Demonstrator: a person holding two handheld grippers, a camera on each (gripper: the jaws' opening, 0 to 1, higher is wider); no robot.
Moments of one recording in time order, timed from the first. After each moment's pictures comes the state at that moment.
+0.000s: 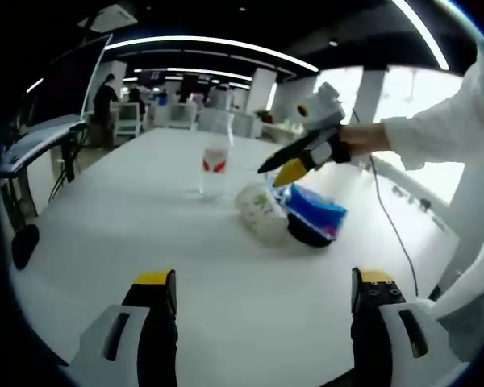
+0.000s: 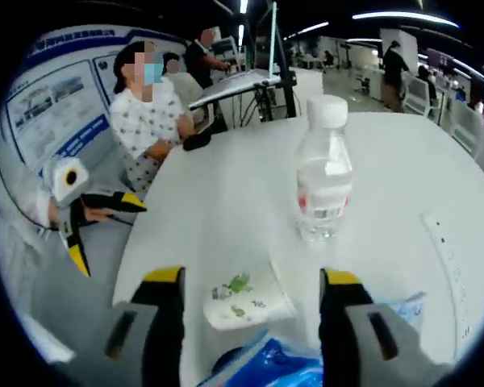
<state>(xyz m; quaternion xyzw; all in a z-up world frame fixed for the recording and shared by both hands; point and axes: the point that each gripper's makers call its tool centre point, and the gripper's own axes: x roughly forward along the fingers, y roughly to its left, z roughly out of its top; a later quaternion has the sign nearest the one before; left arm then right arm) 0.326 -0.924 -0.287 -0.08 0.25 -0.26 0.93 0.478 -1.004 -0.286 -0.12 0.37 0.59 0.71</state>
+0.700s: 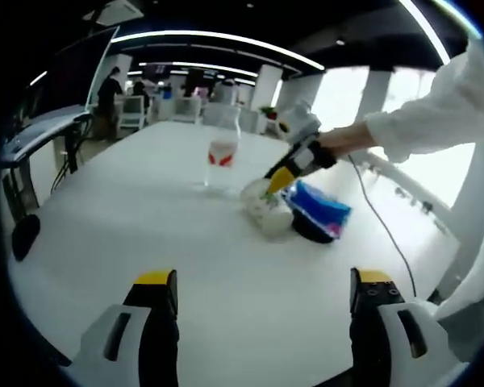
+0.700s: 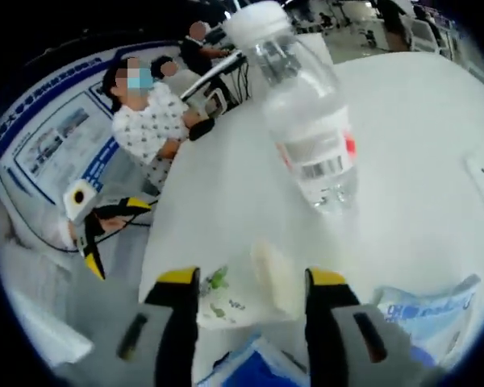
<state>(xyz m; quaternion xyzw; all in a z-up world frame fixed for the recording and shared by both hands) 0.326 -0.917 -0.297 -0.08 0.27 -0.24 0.93 0.478 -1.008 -0.333 -0.05 0.49 0.61 0.62</state>
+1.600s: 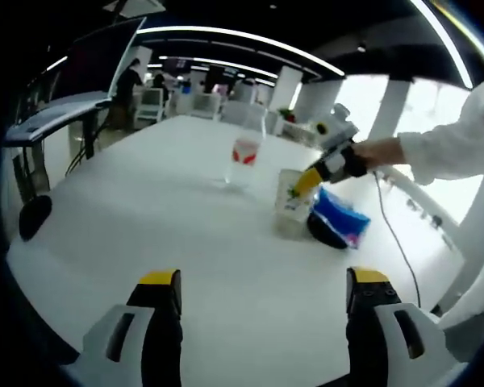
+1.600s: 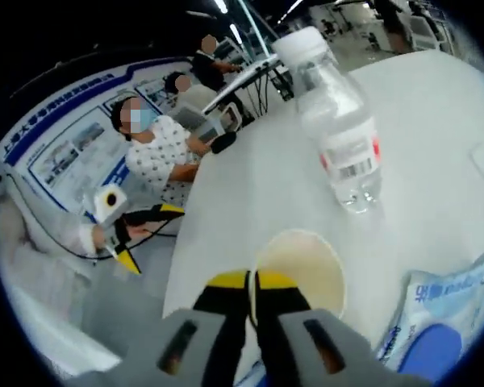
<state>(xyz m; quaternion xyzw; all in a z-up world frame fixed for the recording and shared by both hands) 0.330 -0.897 -0.301 -0.11 0.28 -0.20 0.93 0.448 -1.004 -0.297 -0.01 0.46 0.62 0.63</state>
